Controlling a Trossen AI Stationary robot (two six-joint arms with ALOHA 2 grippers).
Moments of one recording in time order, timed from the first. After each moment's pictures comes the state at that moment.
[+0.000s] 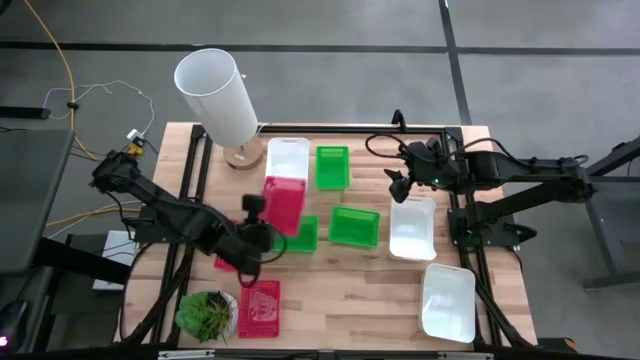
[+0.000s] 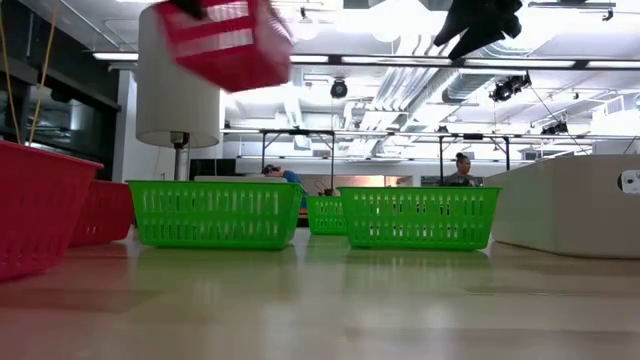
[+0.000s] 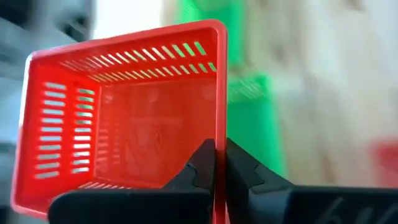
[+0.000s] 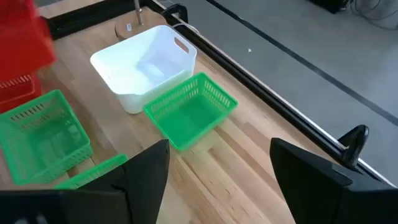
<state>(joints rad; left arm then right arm) -0.42 1.40 1.30 -1.07 -0.58 -0.22 0.02 1.05 1.13 -0.83 0.58 0.45</state>
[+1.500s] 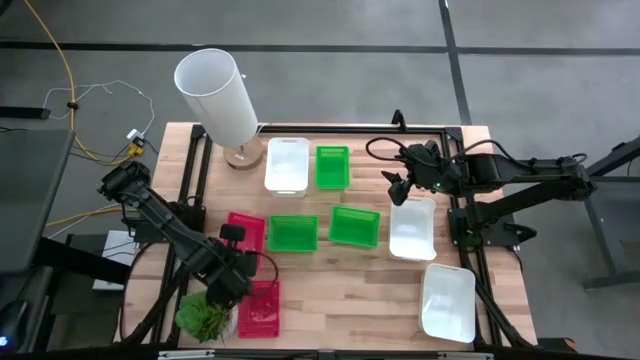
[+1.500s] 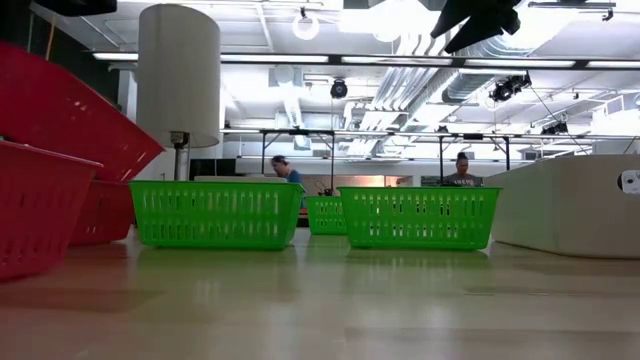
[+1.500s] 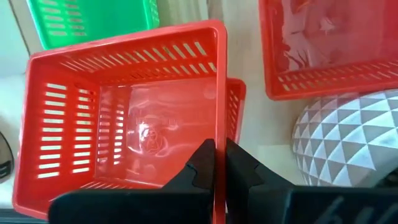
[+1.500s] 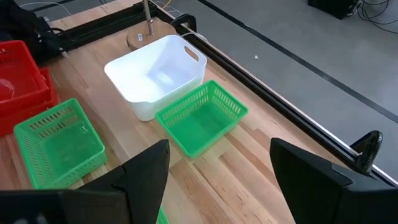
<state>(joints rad) -0.58 1.54 1.29 -1.36 -0.16 -0.55 0.07 1.06 1.13 -0.80 0.59 0.47</state>
